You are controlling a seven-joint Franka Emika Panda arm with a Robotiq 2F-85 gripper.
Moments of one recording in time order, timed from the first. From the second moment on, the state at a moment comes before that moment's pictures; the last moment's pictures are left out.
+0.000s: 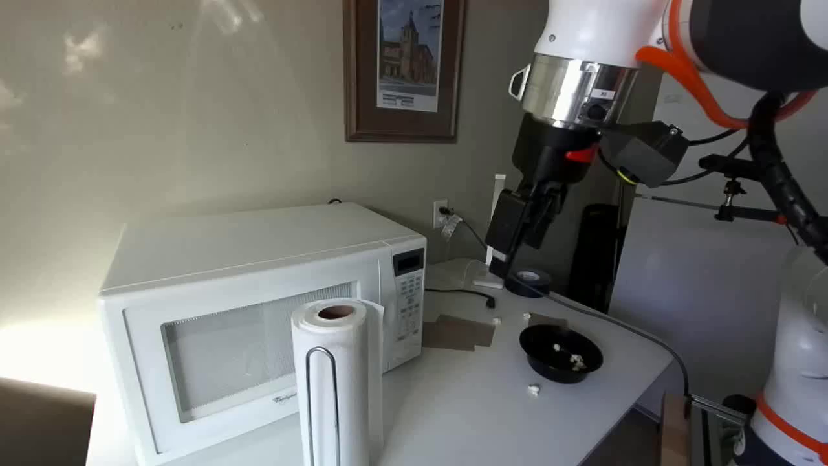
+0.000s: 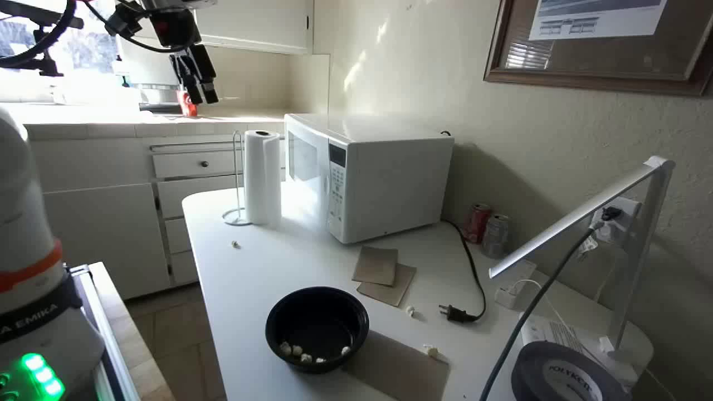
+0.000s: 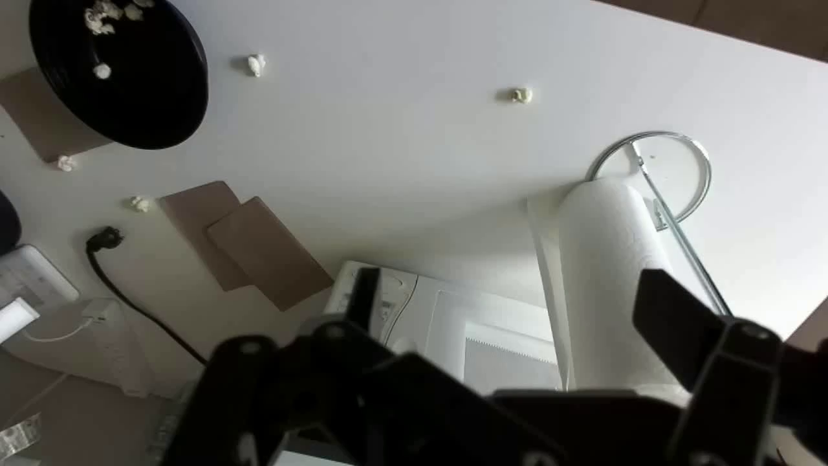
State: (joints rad) arm 0.12 -0.79 0.43 -2.58 0.05 2.00 0.45
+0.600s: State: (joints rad) arm 0.12 -0.78 0.42 -2.58 0.05 2.00 0.45
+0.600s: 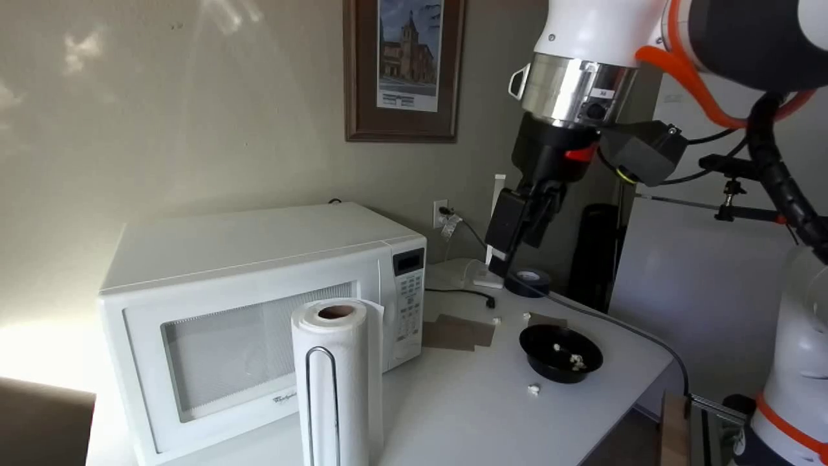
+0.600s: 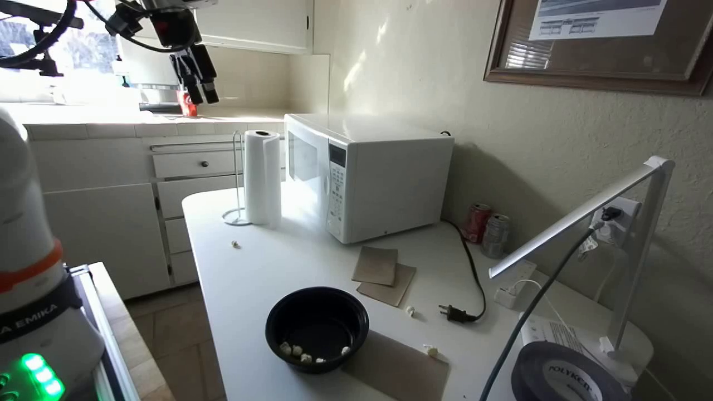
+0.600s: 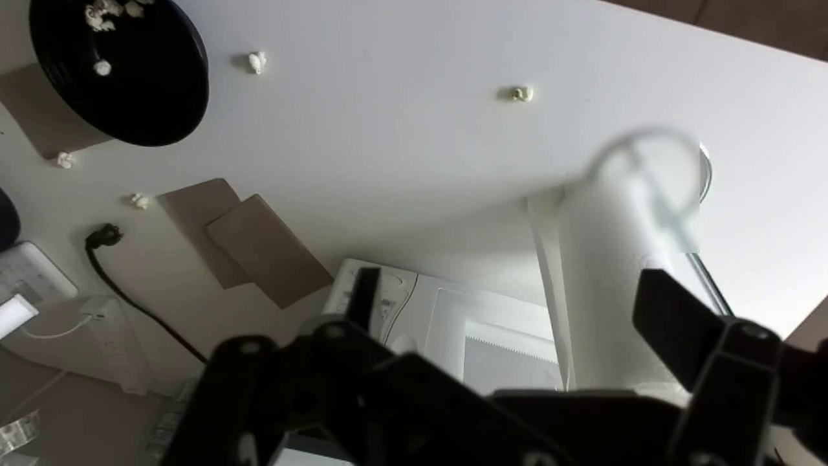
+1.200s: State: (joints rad) arm 0.13 -0.56 0.28 -2.55 0.04 2.31 0.12
